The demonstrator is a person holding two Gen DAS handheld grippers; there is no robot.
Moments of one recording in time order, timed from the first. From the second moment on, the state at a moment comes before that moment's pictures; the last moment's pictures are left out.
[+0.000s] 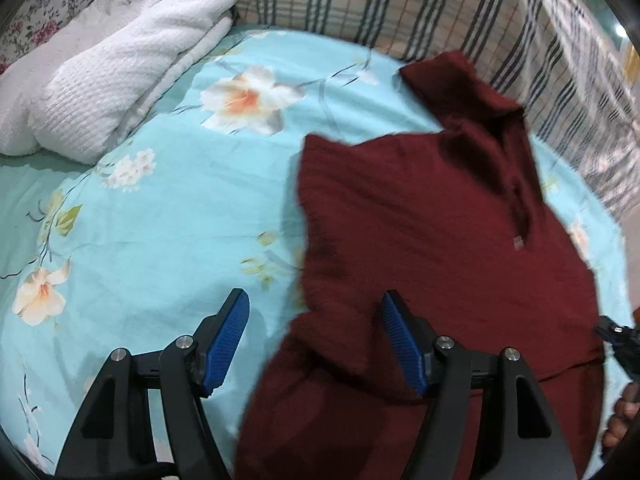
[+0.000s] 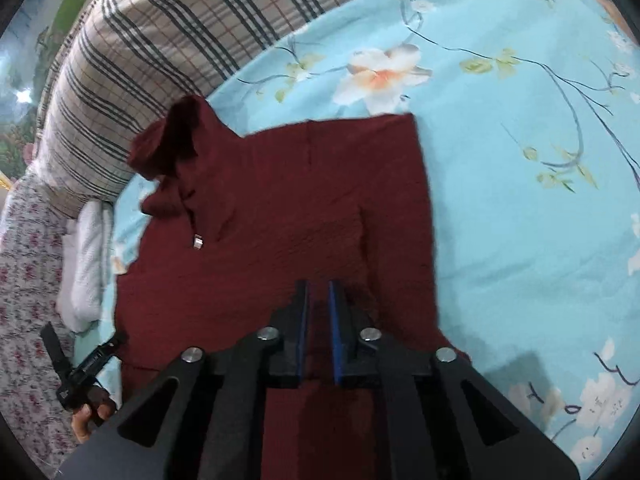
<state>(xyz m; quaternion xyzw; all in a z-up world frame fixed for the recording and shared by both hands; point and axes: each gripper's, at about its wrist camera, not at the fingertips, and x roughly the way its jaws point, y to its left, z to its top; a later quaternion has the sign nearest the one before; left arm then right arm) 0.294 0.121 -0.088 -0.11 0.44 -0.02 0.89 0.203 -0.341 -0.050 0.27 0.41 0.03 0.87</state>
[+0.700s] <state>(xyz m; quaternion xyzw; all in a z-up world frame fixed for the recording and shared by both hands) 0.571 0.072 -0.033 -0.33 0.46 -0.20 0.80 0.449 -0.245 0.005 0.40 0.38 0.21 0.81</state>
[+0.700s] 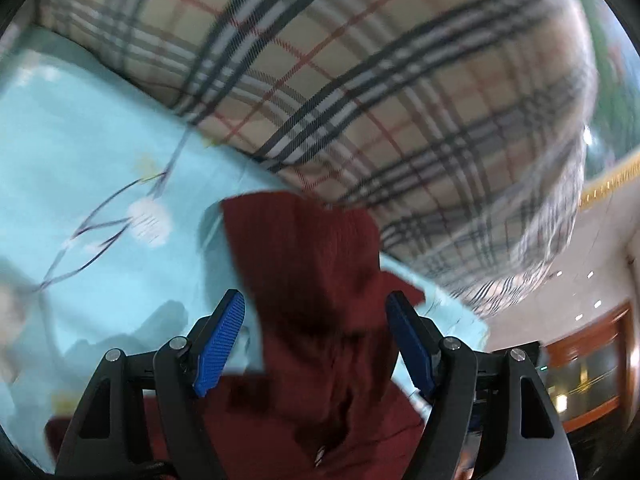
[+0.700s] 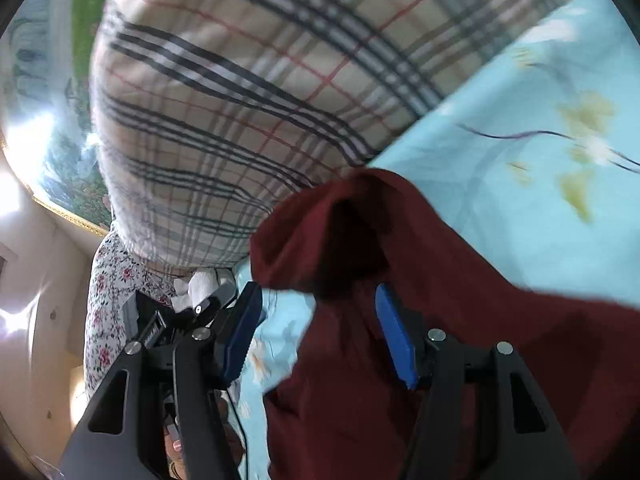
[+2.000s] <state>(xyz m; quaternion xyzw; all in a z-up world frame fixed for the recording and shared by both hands) 0.284 0.035 -0.083 -0.23 0.47 -0.30 0.80 0.233 -0.300 -0.070 0.32 0.44 0.19 0.82</state>
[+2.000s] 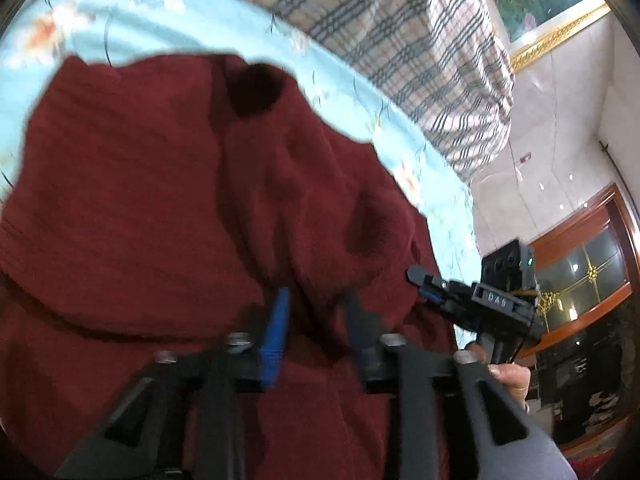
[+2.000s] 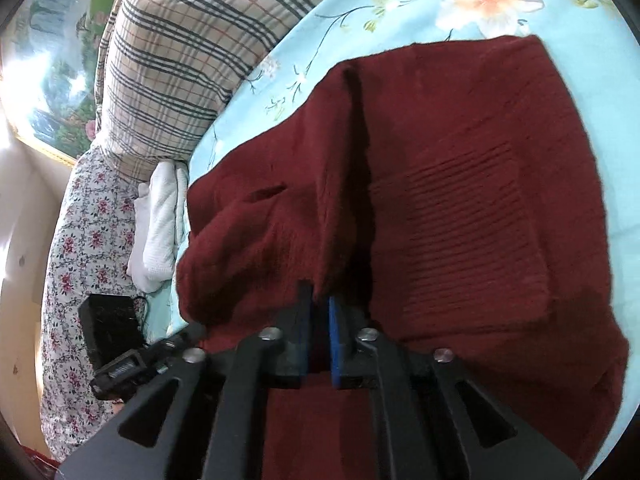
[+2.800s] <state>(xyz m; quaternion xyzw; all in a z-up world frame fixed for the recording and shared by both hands) 0.318 0.062 -0.103 -0.21 0.47 -0.21 0.83 0.235 -0.306 -0.069 0.31 0.42 0.15 0.84</state>
